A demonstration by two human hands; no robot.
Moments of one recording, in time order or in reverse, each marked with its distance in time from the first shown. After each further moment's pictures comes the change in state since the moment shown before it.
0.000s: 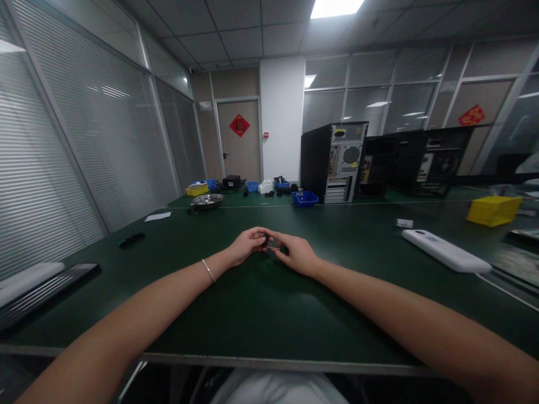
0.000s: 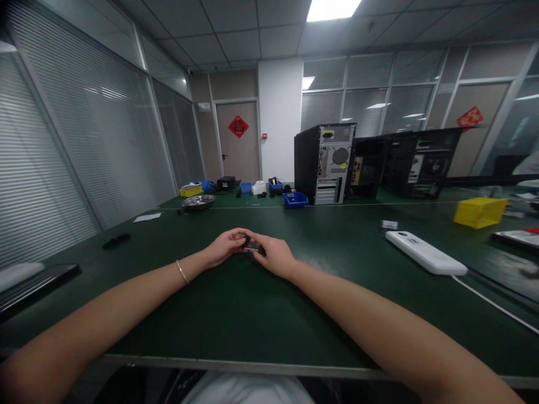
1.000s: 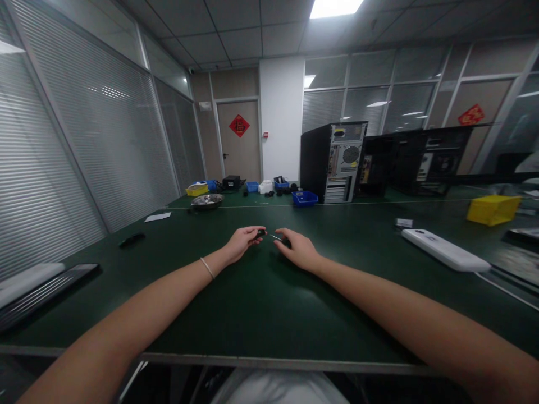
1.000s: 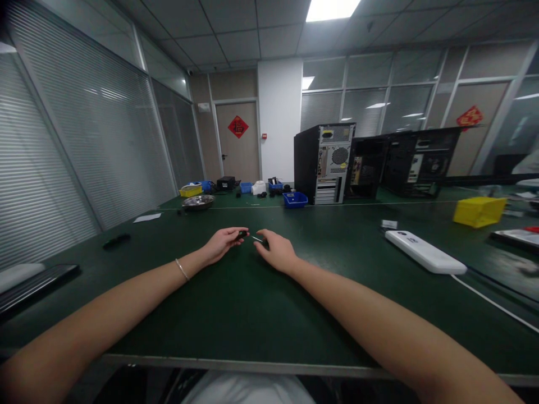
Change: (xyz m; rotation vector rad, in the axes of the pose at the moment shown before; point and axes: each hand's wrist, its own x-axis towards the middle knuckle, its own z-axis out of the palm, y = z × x) left_hand 0.007 0.000 -0.016 0.050 0.170 0.010; right_hand 0.006 0.015 0.005 0.025 0.029 0.195
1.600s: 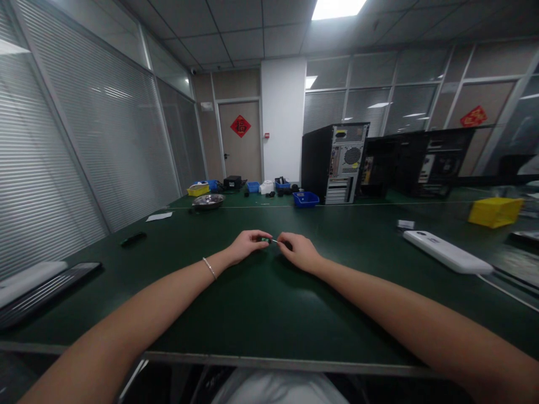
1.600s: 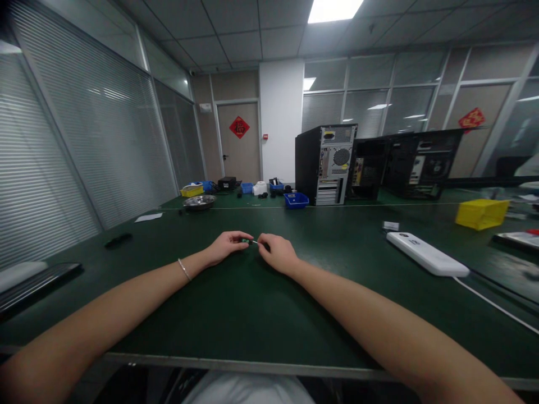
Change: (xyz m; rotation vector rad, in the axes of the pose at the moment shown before) left_hand -0.011 0.005 0.009 0.381 -0.129 0.100; right_hand -0.002 -0.003 -0.002 -0.043 -0.019 -0.095
